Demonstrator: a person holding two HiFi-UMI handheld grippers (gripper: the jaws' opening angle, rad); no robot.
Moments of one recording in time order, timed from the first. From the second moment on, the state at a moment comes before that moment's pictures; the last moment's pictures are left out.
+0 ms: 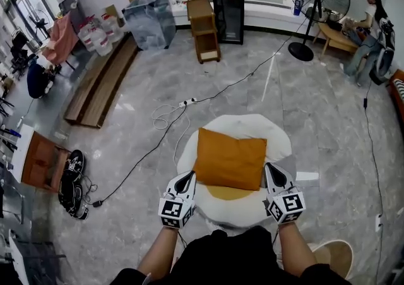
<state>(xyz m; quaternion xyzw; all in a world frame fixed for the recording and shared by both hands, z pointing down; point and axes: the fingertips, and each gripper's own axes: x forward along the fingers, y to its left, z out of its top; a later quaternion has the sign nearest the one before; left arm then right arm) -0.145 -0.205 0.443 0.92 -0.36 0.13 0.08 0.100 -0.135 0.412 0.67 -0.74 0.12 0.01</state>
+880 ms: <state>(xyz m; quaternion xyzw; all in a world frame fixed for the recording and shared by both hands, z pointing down) -0.083 -0.276 0.533 0.90 -0.38 0.17 0.13 0.158 -0.183 0.521 0.63 -0.75 0.21 0.08</state>
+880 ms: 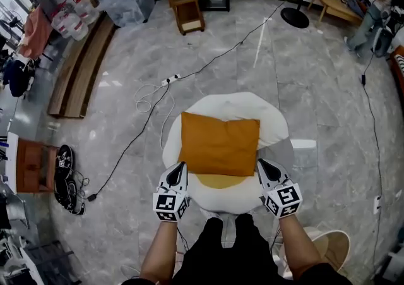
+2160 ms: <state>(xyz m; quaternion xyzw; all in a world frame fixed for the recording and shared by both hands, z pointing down) -0.120 -0.371 0.958 0.79 -0.36 0.38 0.32 0.220 -0.208 1.032 0.57 -0.58 0.58 0.08</state>
